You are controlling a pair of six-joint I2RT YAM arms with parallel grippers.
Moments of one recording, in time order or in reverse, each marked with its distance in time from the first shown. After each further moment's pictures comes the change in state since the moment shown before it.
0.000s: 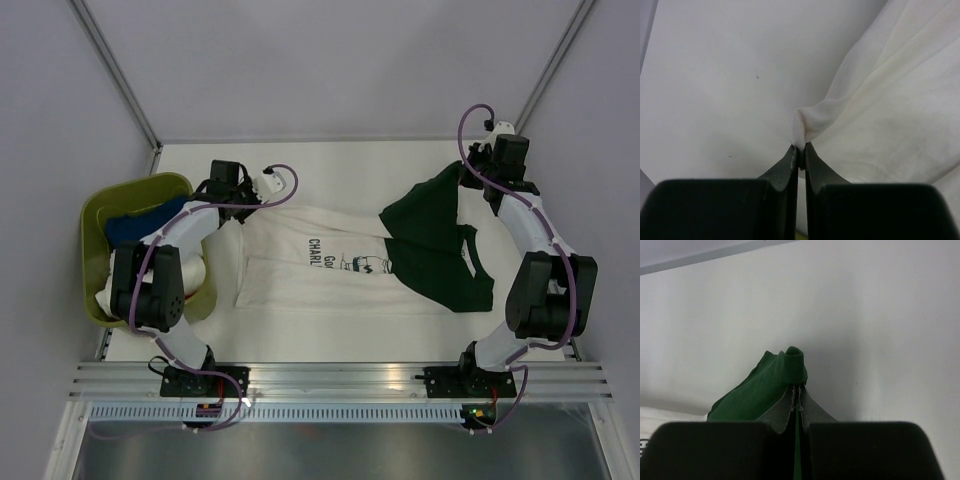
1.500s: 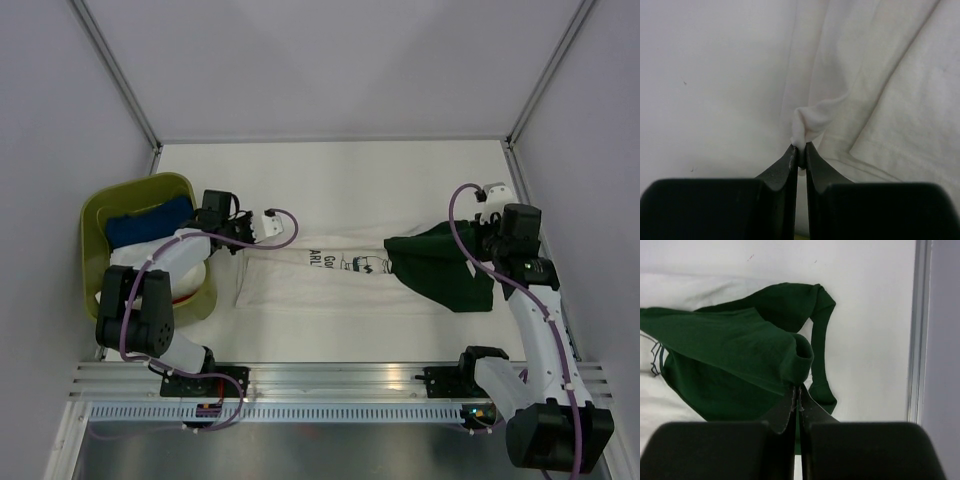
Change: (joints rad) left arm 0.027 -0.169 -0.273 -0.035 0.168 0.291; right arm 0.026 -0.702 -0.430 -0.372 0.136 -0.379
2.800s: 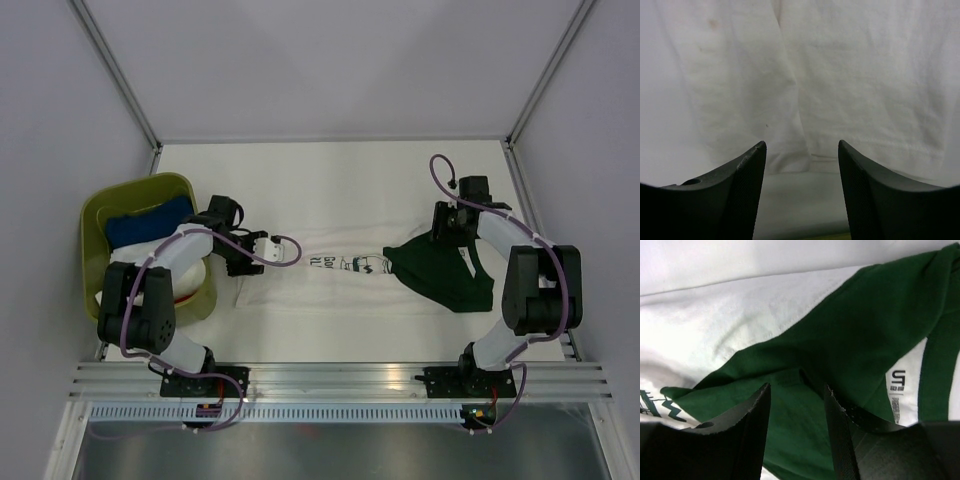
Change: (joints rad) left arm -0.013 0.023 0.066 -0.403 0.101 0.340; right arm 0.075 0.712 0.212 0.064 -0.106 0.383
